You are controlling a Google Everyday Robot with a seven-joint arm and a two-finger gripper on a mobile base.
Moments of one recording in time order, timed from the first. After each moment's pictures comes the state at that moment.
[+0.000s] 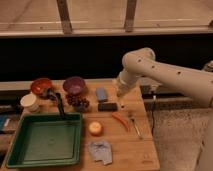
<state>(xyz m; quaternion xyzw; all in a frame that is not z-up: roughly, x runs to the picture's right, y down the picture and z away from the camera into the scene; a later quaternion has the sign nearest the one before) 0.071 0.006 0.755 -0.26 0.09 0.65 0.71</state>
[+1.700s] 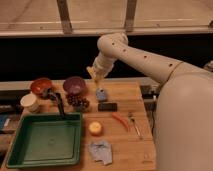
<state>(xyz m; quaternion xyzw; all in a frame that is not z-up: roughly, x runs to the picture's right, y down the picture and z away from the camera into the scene) -0.057 -0.059 0.790 -0.31 0.00 0.54 0.78</state>
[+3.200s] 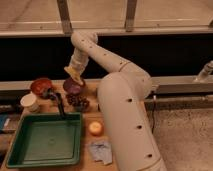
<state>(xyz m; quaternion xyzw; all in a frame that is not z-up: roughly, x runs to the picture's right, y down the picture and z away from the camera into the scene) -0.184 -0.080 0.878 -0.37 -0.03 0.41 0.83</state>
